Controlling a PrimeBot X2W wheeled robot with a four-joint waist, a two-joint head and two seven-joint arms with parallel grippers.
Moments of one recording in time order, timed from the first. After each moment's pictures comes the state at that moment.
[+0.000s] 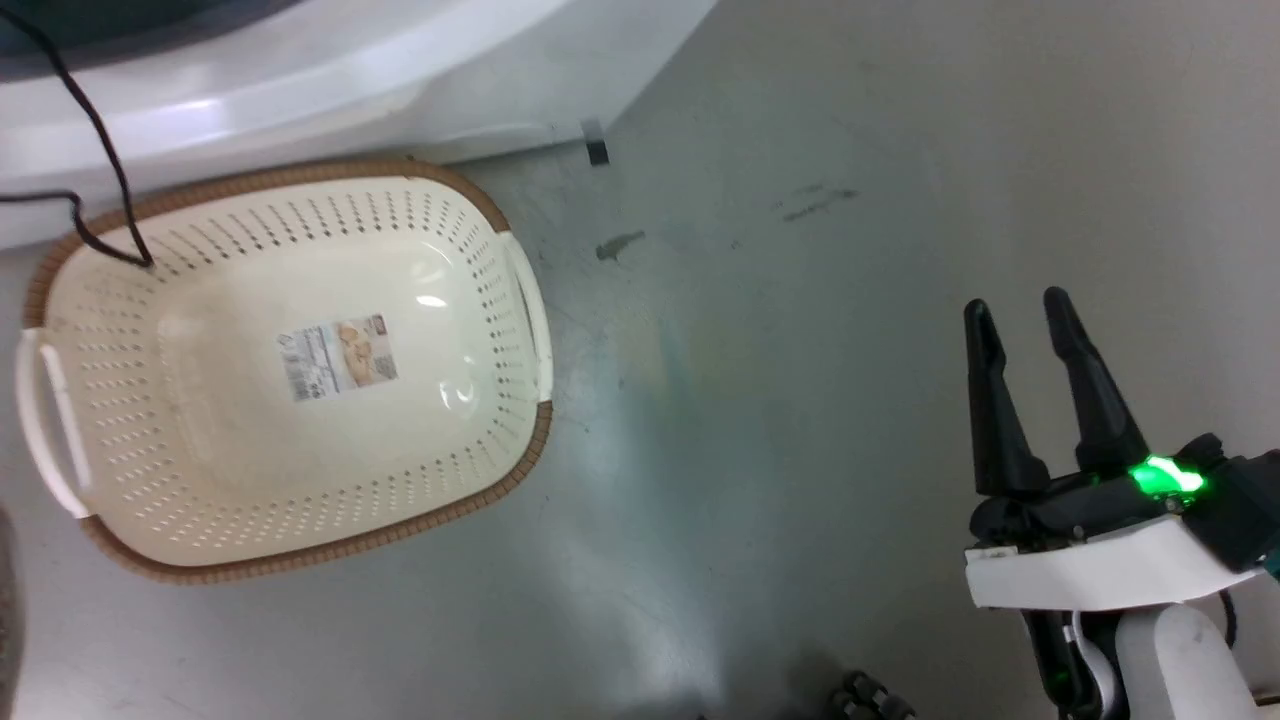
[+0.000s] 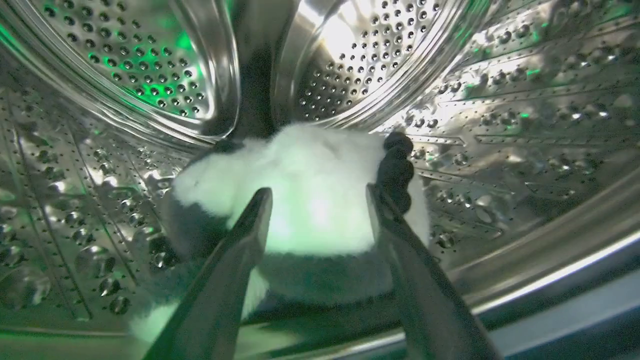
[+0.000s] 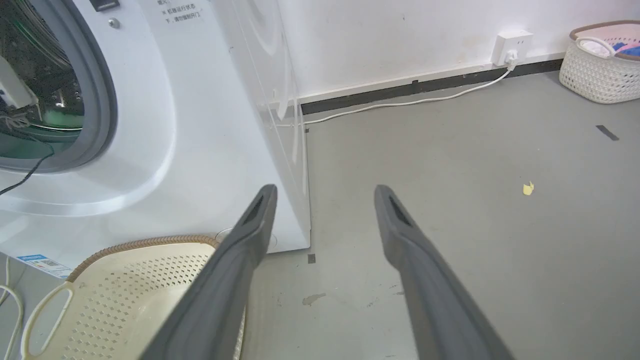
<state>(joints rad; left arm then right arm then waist) -1.42 0.45 -0.15 1.00 -0.19 -0.12 -0.13 -0.19 -0.05 0.10 -0.08 0.35 0.13 -0.26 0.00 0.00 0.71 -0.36</state>
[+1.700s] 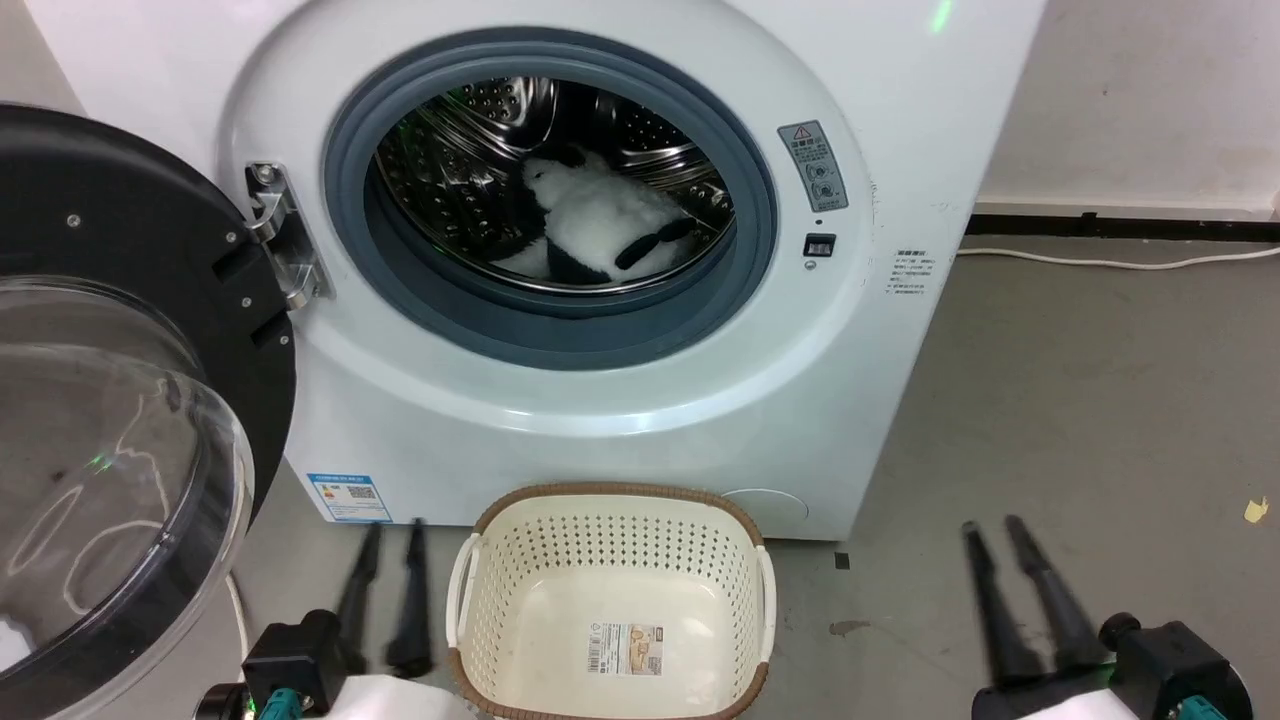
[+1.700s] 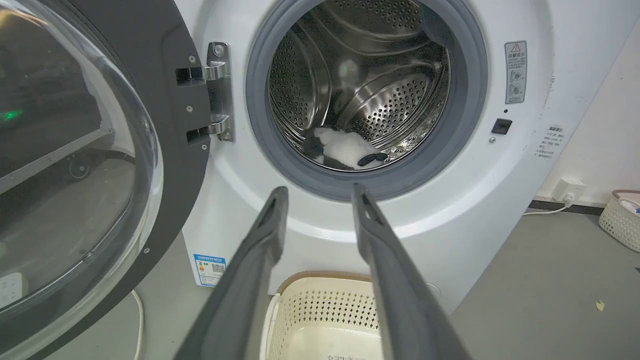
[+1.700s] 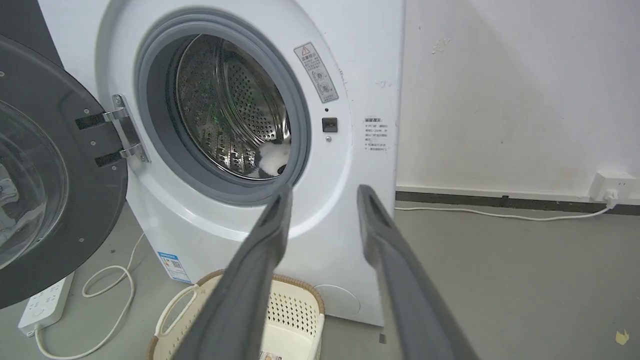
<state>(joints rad) 0.02 0.05 -0.06 0.11 -0.21 0.01 -0.26 0.08 -0.05 0.05 0.02 0.13 0.13 -0.26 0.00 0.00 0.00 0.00</state>
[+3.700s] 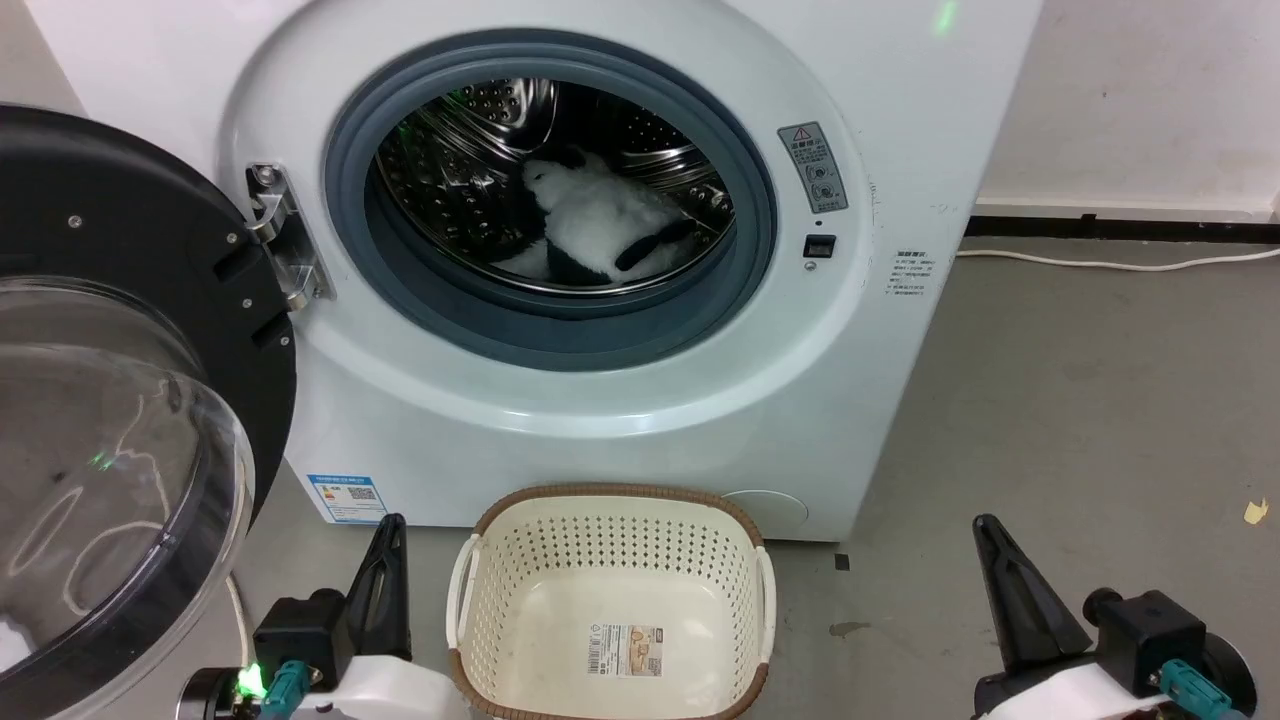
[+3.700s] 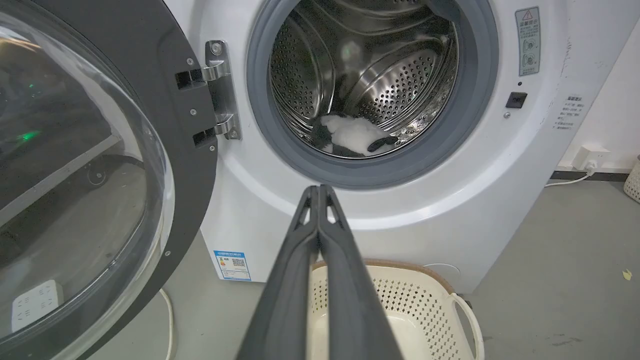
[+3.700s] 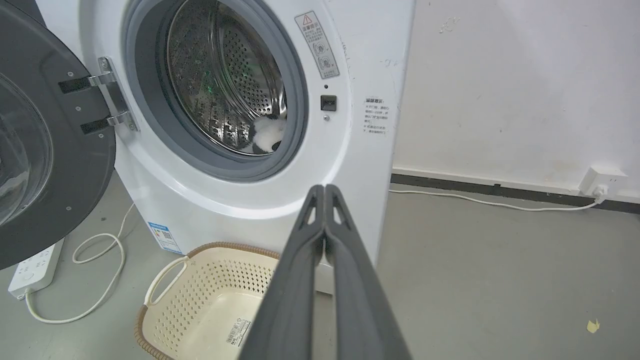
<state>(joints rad) 0.02 0.05 -0.03 0.07 -0.12 0.01 -0.14 0.06 -0.05 0.03 0.02 0.08 0.13 -0.14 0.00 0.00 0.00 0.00</state>
